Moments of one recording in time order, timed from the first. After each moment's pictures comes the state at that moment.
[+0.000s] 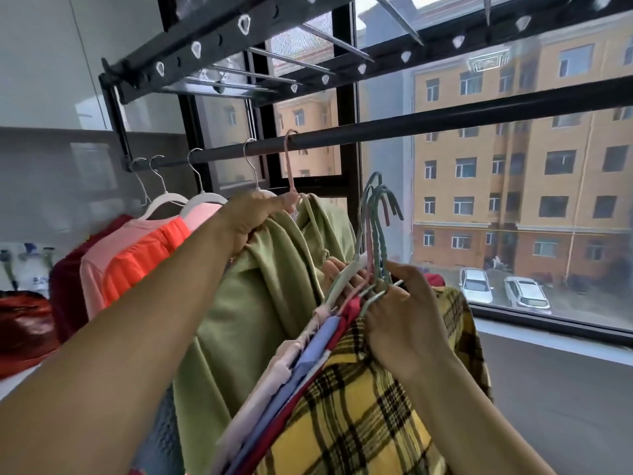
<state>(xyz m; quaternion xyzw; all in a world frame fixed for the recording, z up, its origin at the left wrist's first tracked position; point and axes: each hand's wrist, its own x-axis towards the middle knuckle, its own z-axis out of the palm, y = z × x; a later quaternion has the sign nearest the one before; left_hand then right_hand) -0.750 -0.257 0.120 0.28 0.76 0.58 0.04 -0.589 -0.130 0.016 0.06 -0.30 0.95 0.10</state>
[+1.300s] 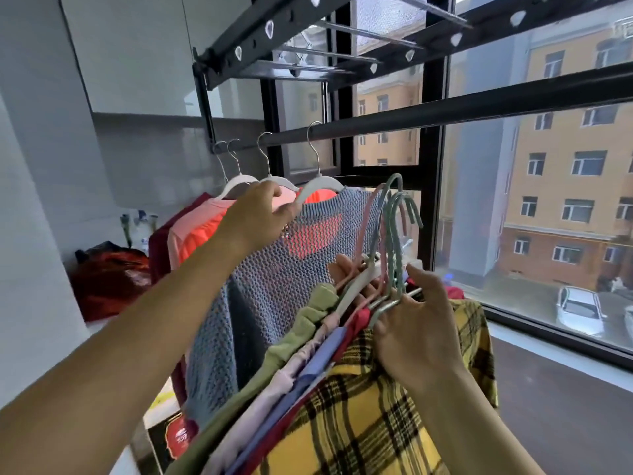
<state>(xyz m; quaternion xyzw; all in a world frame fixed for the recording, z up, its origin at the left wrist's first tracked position) -0.757 -0.304 0.101 0.22 0.89 0.26 -0.30 -0.640 -0.132 -0.001 0.21 -0.26 0.94 -0.07</state>
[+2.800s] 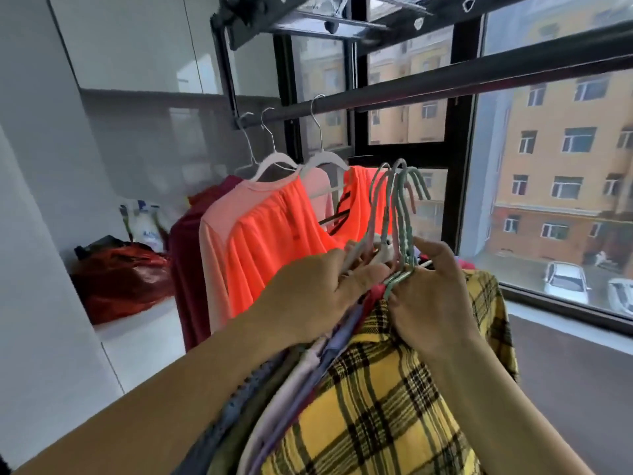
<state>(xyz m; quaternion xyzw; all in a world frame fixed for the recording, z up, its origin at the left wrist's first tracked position) -0.756 -0.376 0.036 0.36 0.89 0.23 -0.15 -0.741 -0.228 0.001 0.10 -0.30 0.95 -0.01</state>
